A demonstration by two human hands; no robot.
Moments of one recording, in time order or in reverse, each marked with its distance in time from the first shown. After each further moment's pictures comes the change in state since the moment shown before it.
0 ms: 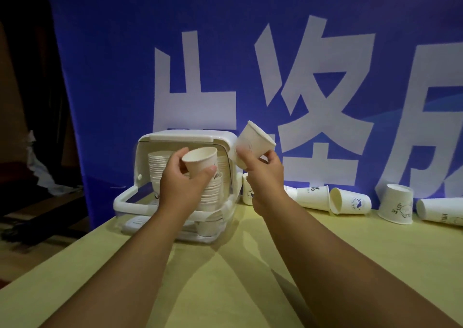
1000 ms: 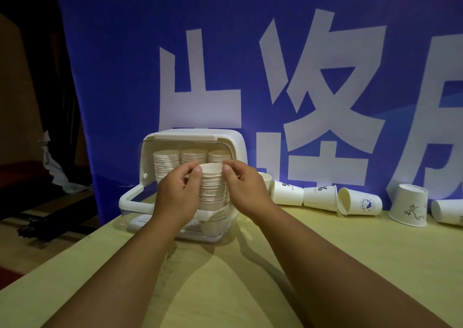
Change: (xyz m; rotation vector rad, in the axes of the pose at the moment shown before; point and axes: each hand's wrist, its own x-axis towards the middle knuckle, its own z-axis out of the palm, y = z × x) left_hand -0.004 -0.015 -0.012 0.209 -0.044 0.112; right_hand -0.003 0.032 0.009 -0.631 -0.297 -0.263
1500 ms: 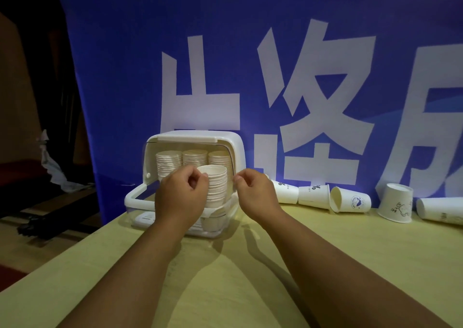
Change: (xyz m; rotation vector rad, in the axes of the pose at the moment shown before) left_hand -0.016 0.014 -0.008 0.242 0.070 0.149; right_hand -0.018 0.002 -0.019 -0.146 0.076 0.113
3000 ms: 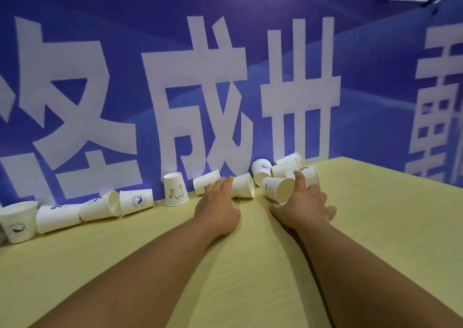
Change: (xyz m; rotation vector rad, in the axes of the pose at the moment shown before) left_hand -0.198 0.367 0.351 0.157 -0.899 0.402; right_hand -0.164 0.241 -0.493 -0.806 0.513 0.740
